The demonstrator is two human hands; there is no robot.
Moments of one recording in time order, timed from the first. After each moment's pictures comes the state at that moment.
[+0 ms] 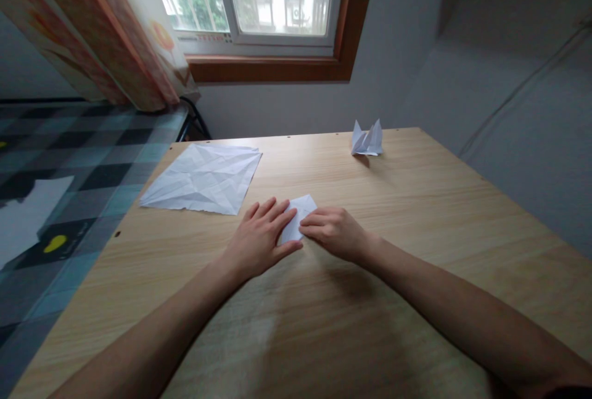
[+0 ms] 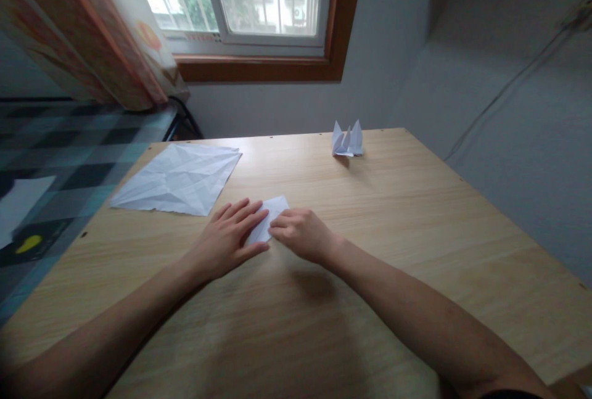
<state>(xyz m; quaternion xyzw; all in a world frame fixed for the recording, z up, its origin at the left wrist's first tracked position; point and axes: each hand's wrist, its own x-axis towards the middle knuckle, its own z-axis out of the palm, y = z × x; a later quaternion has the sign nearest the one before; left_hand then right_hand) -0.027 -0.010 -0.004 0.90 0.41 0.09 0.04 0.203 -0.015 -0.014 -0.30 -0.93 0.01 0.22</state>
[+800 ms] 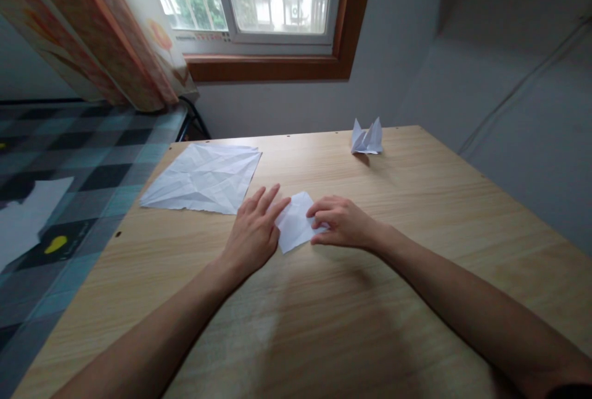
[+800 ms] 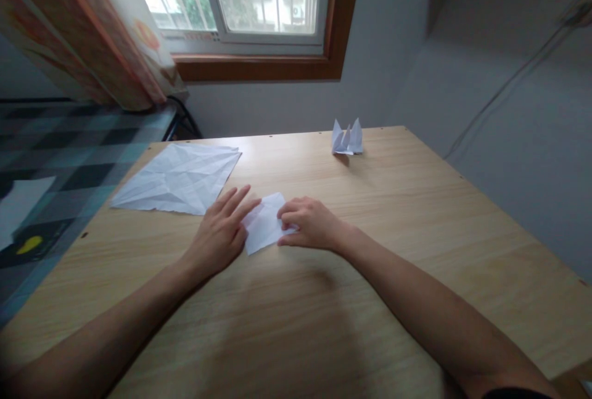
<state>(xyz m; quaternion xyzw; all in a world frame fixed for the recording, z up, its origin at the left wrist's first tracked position) -0.029 -0.007 -0.006 0.88 0.44 0.19 0.02 0.221 -0.004 -0.010 -0.29 -0.91 0.09 0.27</state>
